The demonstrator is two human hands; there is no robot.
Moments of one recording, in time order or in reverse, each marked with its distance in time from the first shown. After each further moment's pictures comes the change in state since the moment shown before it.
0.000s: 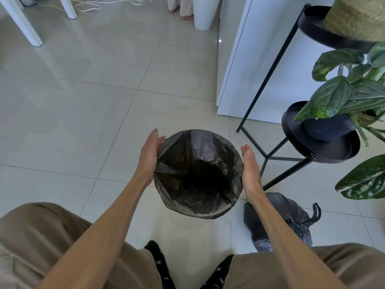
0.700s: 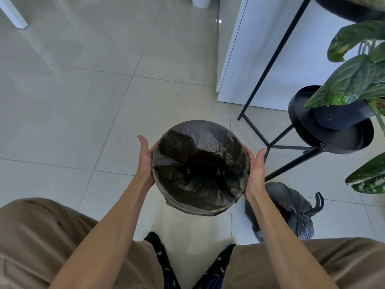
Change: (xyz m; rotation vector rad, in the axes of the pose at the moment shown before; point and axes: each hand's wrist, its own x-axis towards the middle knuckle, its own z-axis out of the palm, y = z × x) left_hand 0.011 -0.046 -0.002 -0.412 -0.095 -0.338; right_hand -0.001 0.022 -0.001 0.475 -0.018 0.229
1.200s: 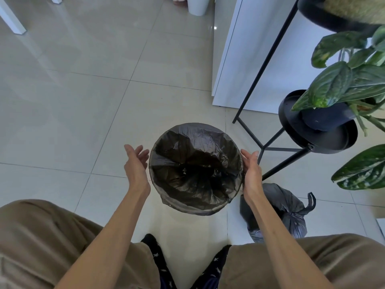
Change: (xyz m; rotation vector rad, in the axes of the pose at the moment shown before) left_hand -0.025 -0.009 -0.009 0.148 0.483 0.317; right_hand -0.014 -0.007 -0.003 -0.244 0.129 -0.069
